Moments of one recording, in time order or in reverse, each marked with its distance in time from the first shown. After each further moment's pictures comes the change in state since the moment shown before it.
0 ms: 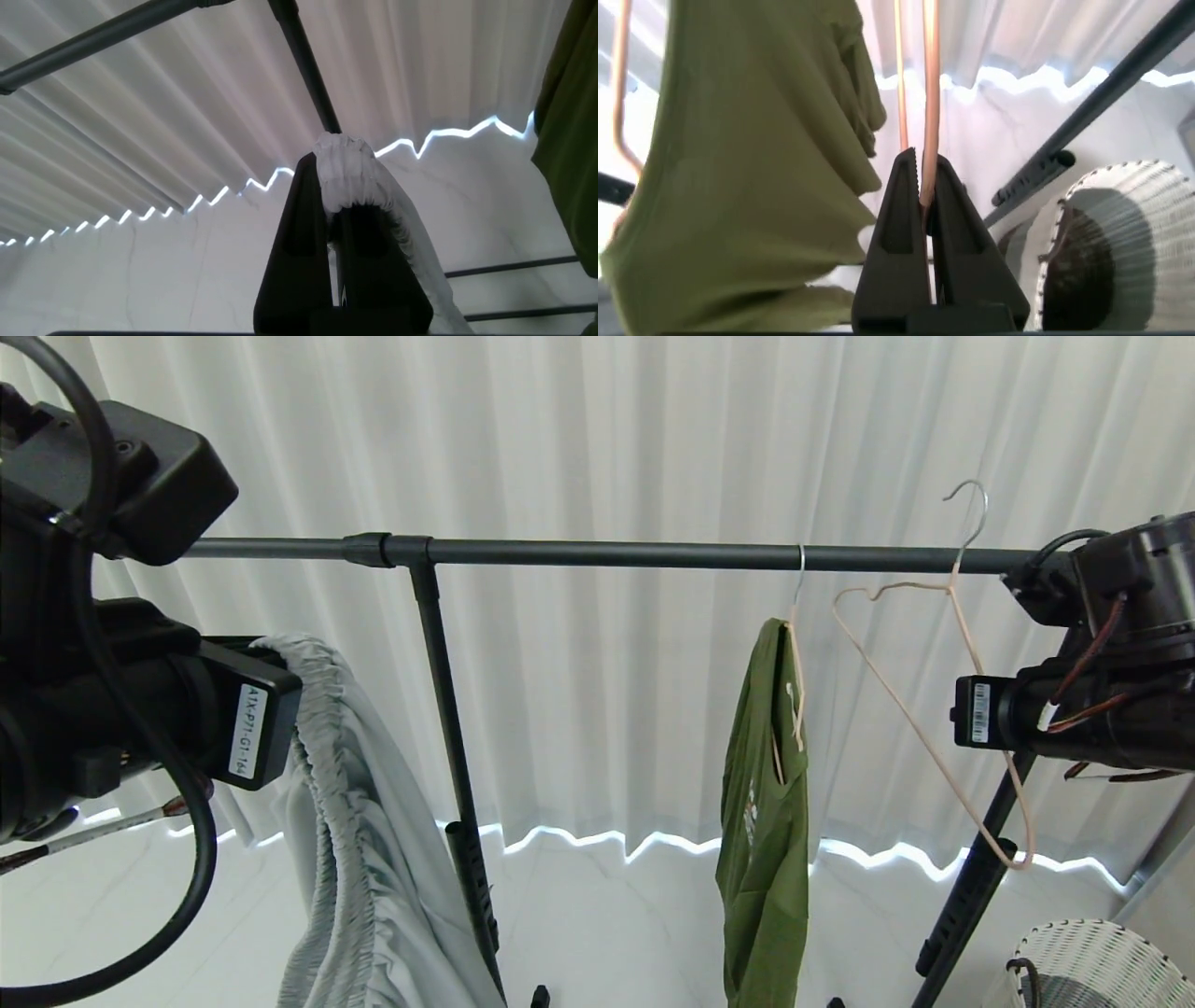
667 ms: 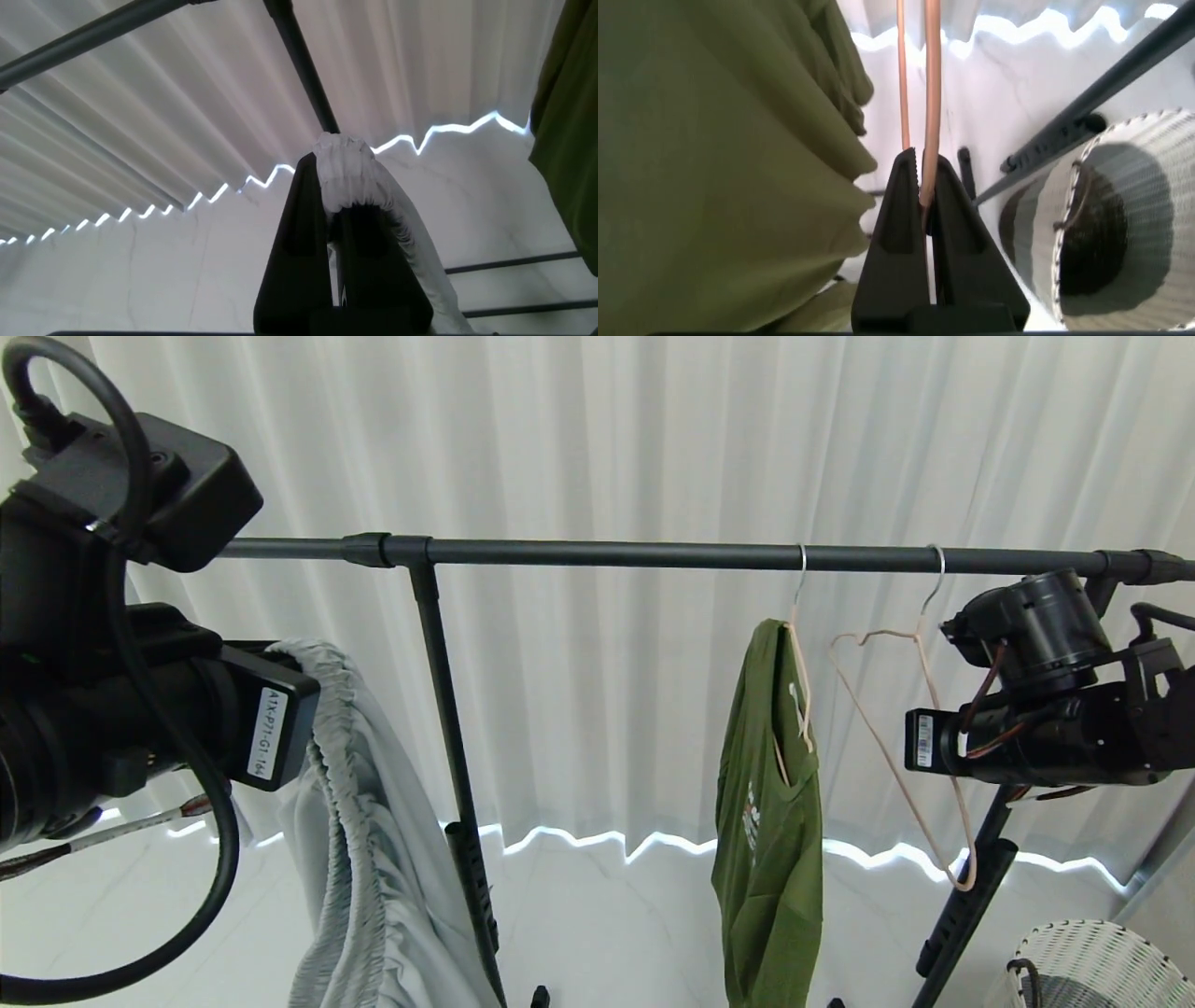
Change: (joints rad) left arm 0.001 0.018 -0.003 0.003 -0.001 -0.006; right arm -0.012 0.147 -0.007 0.001 0.001 0.095
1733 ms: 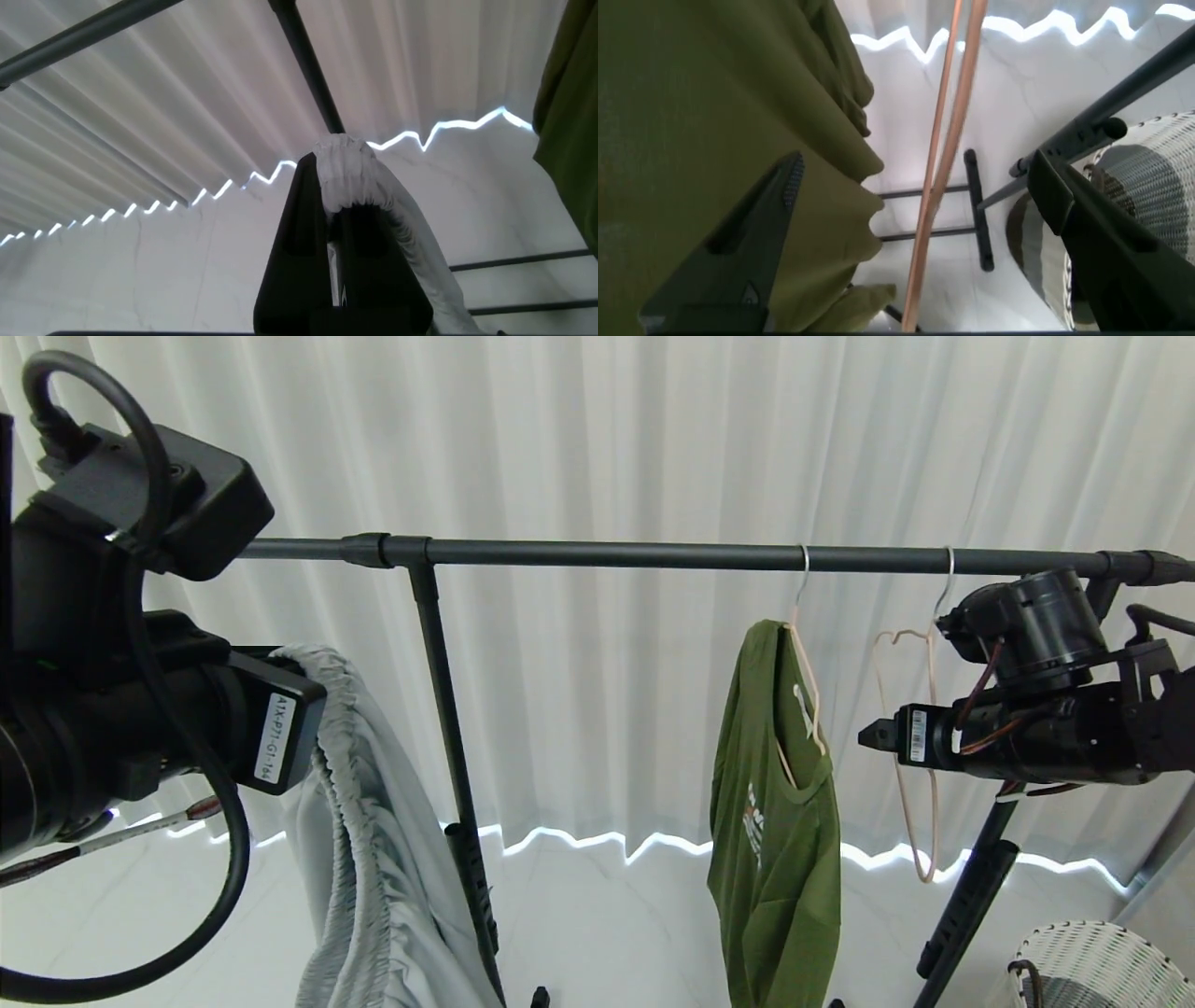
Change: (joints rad) left arm 0.000 0.010 0.005 0.003 0.014 -0.004; right arm 0.006 0.014 0.008 -0.050 0.003 -0.004
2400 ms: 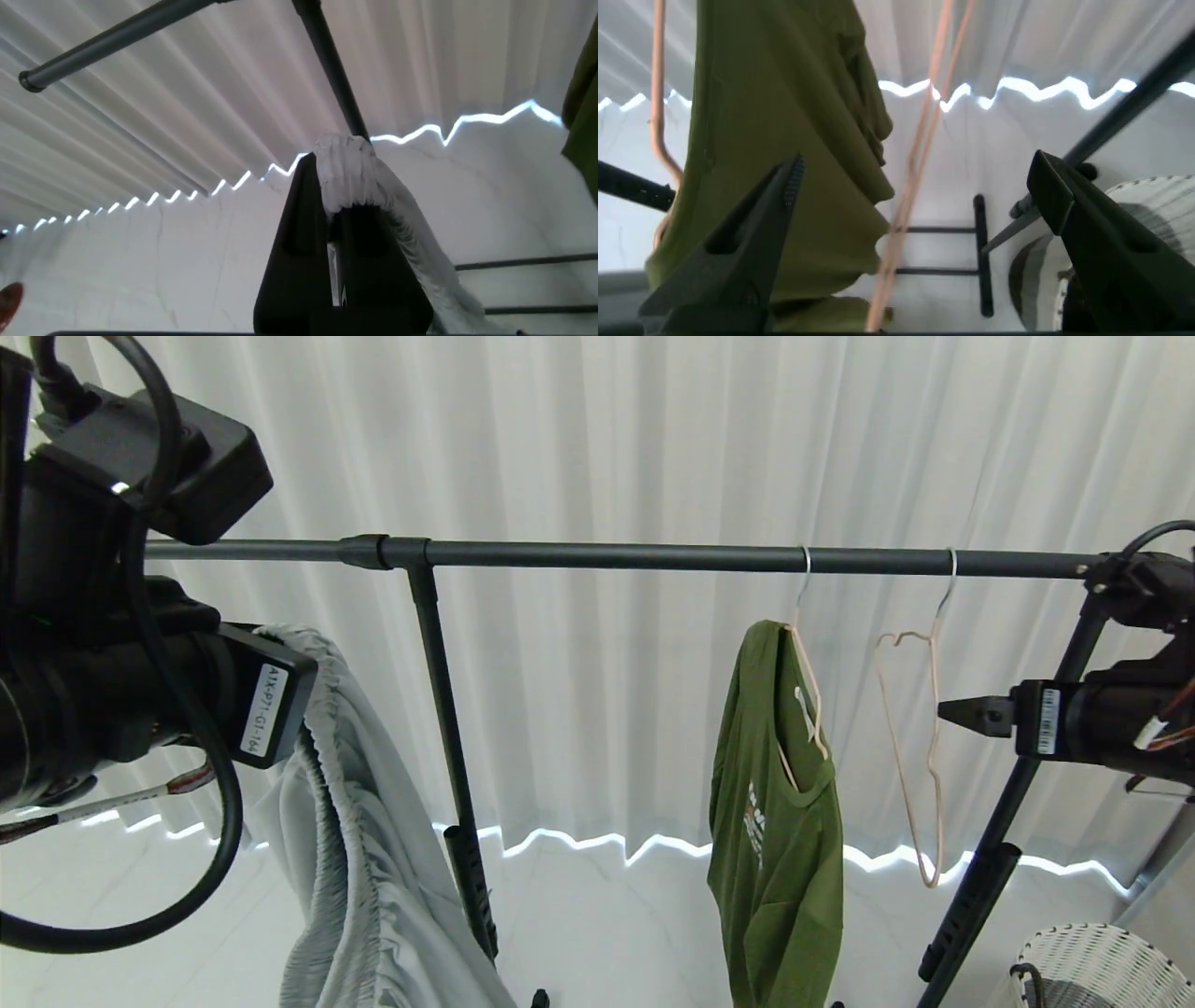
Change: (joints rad) left arm 0.000 0.034 -0.103 0.101 0.056 -0.001; right arm -0.037 -0.277 0.109 -0.037 0.076 -0.147
